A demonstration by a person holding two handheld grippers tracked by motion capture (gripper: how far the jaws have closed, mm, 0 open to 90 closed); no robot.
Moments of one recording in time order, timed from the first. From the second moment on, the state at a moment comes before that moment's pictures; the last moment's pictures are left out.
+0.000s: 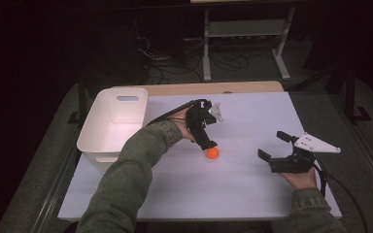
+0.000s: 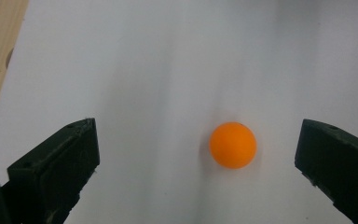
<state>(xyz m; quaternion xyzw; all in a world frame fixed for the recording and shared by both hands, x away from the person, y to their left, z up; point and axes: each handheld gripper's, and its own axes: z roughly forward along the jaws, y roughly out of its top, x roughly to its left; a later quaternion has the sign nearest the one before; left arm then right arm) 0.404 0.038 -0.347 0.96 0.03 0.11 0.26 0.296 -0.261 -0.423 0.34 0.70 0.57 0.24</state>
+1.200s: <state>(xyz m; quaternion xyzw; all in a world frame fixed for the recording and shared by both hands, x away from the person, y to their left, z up) 0.409 0.025 -0.374 0.97 0.02 0.08 0.23 0.296 -0.261 -0.424 0.34 0.70 0.57 0.24</state>
